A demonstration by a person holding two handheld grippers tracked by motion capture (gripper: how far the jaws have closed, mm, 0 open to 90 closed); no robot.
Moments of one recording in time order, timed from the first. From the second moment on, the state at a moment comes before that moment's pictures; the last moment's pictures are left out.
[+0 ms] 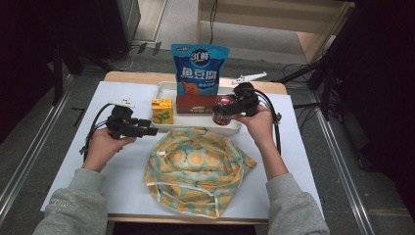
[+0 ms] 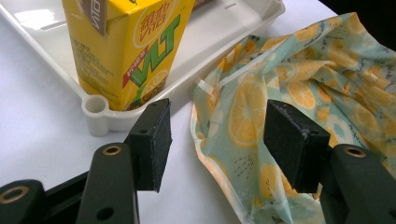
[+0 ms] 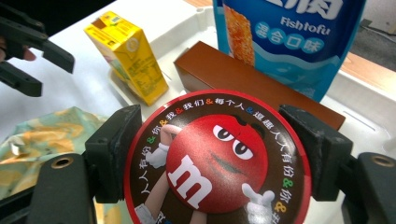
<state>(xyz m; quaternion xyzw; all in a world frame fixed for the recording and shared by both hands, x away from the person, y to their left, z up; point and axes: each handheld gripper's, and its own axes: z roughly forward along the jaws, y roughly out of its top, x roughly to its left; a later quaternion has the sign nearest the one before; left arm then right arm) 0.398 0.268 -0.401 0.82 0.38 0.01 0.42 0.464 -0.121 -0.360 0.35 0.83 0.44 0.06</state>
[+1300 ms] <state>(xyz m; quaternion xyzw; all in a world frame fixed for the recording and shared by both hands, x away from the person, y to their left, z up) 0.397 0.267 -0.402 0.82 0.37 0.00 0.43 0.491 -0.130 -0.408 0.39 0.82 0.42 0.07</state>
